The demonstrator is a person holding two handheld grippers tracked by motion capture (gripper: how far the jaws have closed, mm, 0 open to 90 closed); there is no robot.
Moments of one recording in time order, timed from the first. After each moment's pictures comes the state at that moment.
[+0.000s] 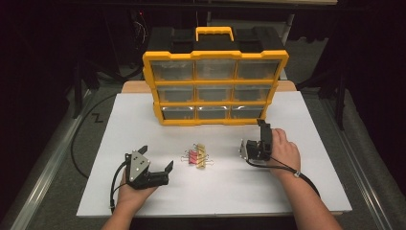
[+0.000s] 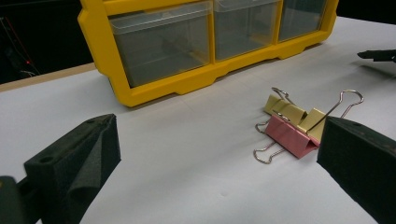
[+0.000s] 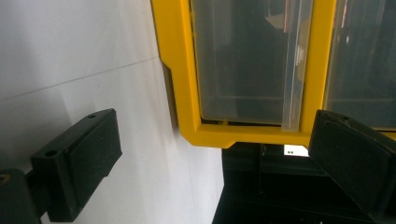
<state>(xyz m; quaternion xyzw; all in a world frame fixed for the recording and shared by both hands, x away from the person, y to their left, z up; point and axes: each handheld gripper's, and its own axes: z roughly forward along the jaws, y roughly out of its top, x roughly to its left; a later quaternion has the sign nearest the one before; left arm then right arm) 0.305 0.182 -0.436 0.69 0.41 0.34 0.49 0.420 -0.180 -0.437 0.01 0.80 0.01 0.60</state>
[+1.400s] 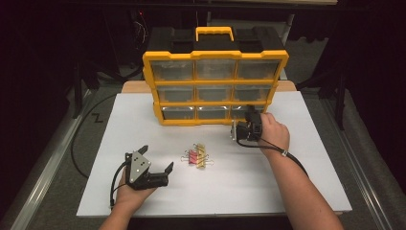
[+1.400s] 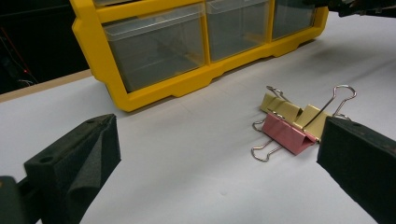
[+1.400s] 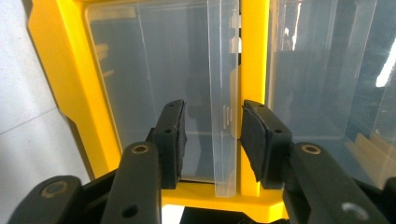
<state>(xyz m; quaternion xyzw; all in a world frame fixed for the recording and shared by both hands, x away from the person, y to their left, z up) 0.304 0.182 -0.434 0.70 0.39 0.35 0.49 0.468 -0.149 -0.415 0.02 0.76 0.00 0.65</state>
